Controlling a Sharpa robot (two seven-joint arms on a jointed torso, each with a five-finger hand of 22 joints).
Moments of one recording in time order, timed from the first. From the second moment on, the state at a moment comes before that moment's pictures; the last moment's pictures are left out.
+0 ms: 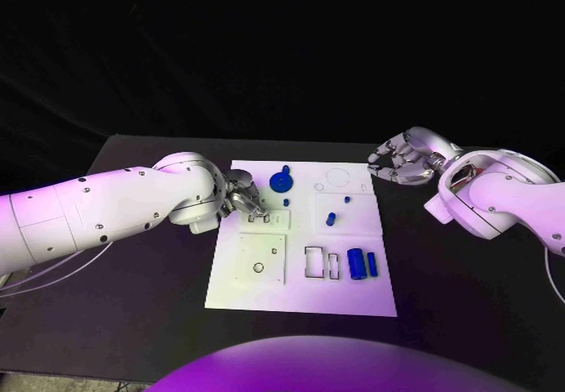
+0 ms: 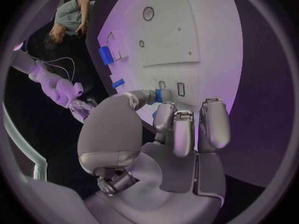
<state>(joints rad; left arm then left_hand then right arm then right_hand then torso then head) 1.22 -0.79 -0.08 1.52 -1.03 0.07 -0.52 1.15 -0.19 0.67 0.22 0.40 0.83 0.04 0.87 0.74 1.39 -0.04 1.29 1.16 1.47 -0.08 1.57 1.31 0.08 1.42 0.02 1.35 1.31 1.31 -0.95 -0.15 1.63 -1.04 -0.42 -0.18 1.32 -0.21 0.42 0.28 0.36 0.91 0.15 0.16 0.38 1.33 0.07 1.36 1.27 1.47 0.00 1.56 1.31 0.07 1.41 0.10 1.21 1.31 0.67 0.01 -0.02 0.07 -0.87</state>
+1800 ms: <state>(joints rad) 1.30 -0.69 -0.08 1.37 -0.81 0.32 -0.63 1.17 -0.17 0.66 0.21 0.40 0.82 0.04 0.86 0.73 1.39 -0.04 1.29 1.17 1.47 -0.08 1.57 1.31 0.08 1.42 0.02 1.34 1.31 1.31 -0.94 -0.15 1.63 -1.04 -0.42 -0.18 1.32 -0.21 0.42 0.28 0.37 0.91 0.14 0.16 0.38 1.33 0.07 1.36 1.27 1.47 0.00 1.56 1.31 0.07 1.41 0.10 1.20 1.31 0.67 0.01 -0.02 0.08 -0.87</state>
